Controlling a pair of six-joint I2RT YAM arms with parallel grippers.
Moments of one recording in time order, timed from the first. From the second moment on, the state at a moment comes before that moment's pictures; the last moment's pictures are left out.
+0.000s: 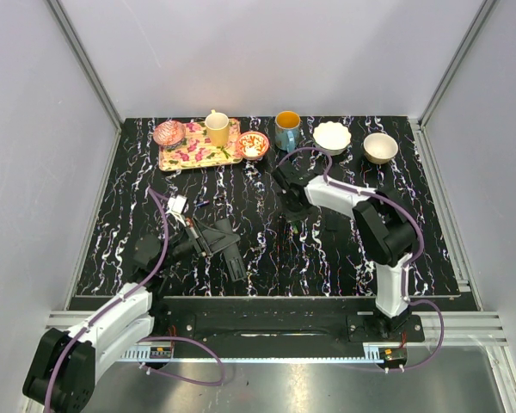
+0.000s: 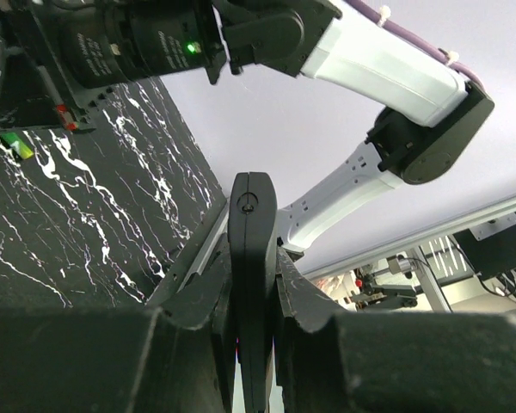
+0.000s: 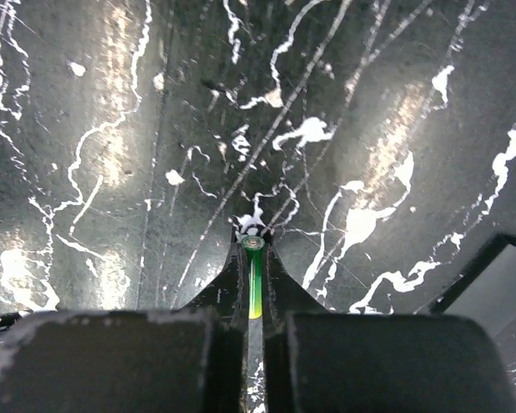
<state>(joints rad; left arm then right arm) -0.38 0.77 0.12 0.84 0.71 -1.23 0.64 1.99 1.39 -0.65 0.12 0.35</state>
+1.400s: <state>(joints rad) -0.58 1.34 0.50 0.97 0.32 -1.28 1.08 1.14 1.06 -0.32 0.32 0.42</state>
